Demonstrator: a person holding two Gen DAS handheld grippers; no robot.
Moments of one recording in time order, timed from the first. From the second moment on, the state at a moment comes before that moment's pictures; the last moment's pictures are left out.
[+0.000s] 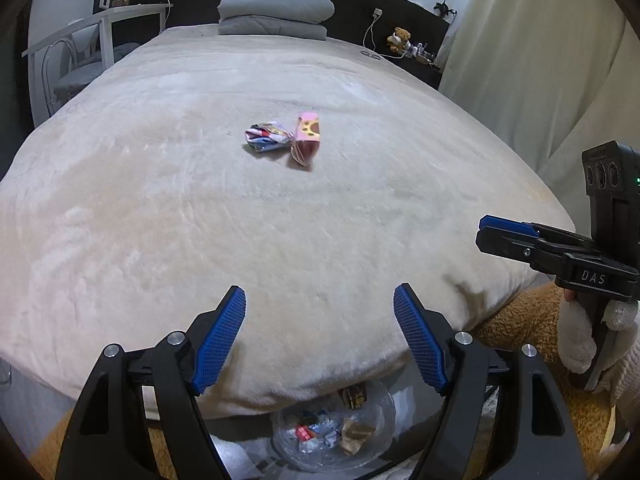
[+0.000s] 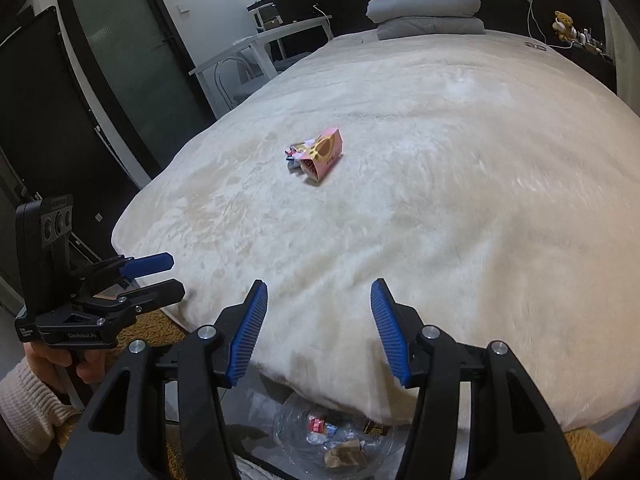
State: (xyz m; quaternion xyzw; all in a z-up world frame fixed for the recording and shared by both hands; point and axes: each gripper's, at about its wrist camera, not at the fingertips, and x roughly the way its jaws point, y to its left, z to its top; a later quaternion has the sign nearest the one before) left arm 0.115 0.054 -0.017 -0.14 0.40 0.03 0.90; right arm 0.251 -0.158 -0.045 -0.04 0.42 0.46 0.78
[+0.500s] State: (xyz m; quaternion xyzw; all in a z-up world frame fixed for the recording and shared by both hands) left arm 0.174 0.114 -0.010 -0.14 0.38 0.05 0.91; right arm 0.344 -0.074 -0.064 0.02 0.48 0.46 0.75
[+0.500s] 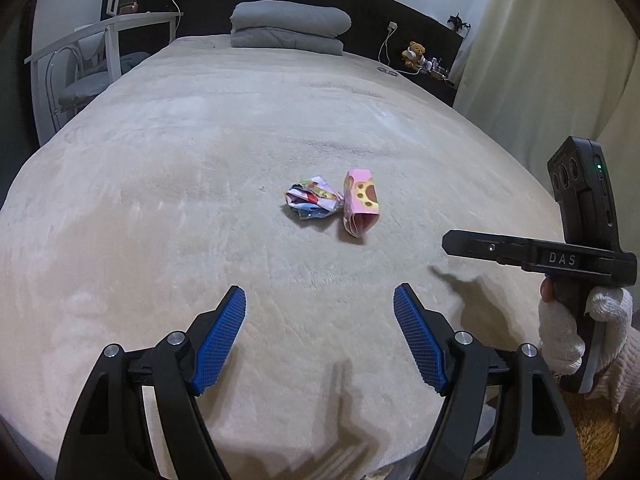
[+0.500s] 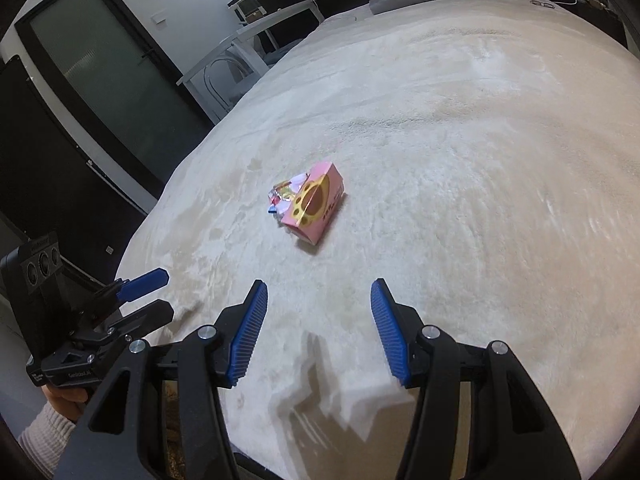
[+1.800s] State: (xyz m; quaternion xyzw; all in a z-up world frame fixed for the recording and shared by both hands) left arm 0.232 0.141 -0.025 -0.11 0.40 0.07 0.91; right arm 0.405 -0.029 -0.081 0.11 0.53 0.47 0.70
